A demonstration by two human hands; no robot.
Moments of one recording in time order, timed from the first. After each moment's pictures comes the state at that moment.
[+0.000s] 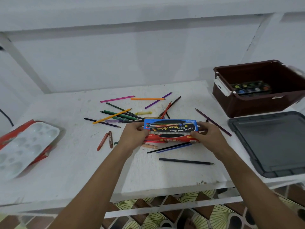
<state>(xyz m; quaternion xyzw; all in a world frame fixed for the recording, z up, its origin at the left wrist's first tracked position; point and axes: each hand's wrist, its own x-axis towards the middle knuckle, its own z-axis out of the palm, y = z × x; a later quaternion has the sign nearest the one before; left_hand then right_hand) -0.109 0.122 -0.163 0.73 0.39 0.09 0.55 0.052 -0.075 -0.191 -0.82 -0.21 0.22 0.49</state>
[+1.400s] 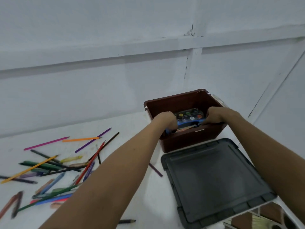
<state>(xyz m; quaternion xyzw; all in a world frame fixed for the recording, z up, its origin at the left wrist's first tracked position) 0.262 -0.045 -0.087 0.95 0.18 -0.20 0.15 0.385 -0.205 -0.095 -0.95 -0.22 0.21 0.04</state>
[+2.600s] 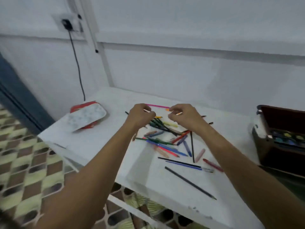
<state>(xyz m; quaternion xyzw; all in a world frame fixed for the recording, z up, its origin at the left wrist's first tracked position) -0.108 0.134 -0.094 0.72 0.53 0.25 0.38 0.064 0.055 -0.097 -0.70 -0.54 0.26 0.38</state>
